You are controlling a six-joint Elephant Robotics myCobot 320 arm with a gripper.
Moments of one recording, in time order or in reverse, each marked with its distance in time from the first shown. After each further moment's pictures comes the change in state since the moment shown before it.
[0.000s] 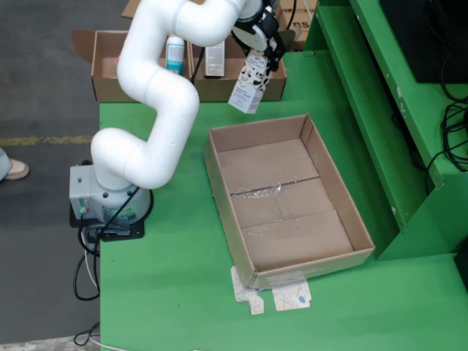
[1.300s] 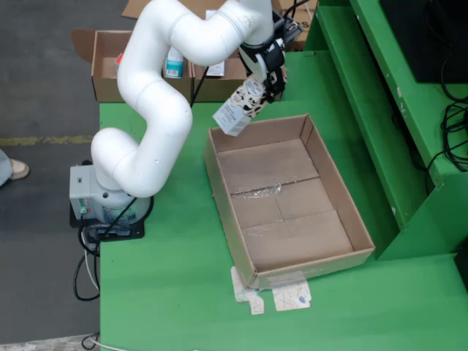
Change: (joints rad) arm -0.293 0.169 0.000 -0.218 0.181 0.048
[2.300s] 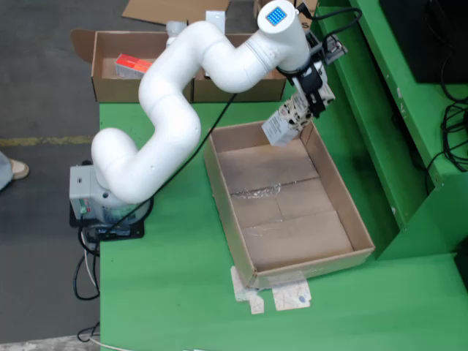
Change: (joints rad) arm -0.246 -0.233 -0.002 0.443 0.011 -0.037
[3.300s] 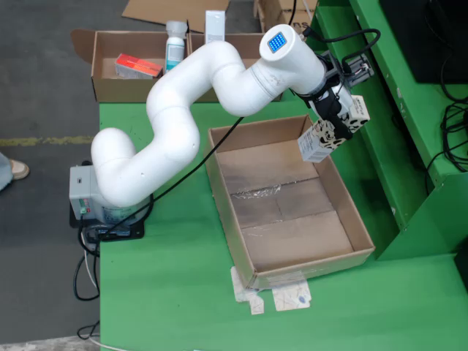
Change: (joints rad) arm -0.202 -0.072 0.000 0.261 -0.021 0.020
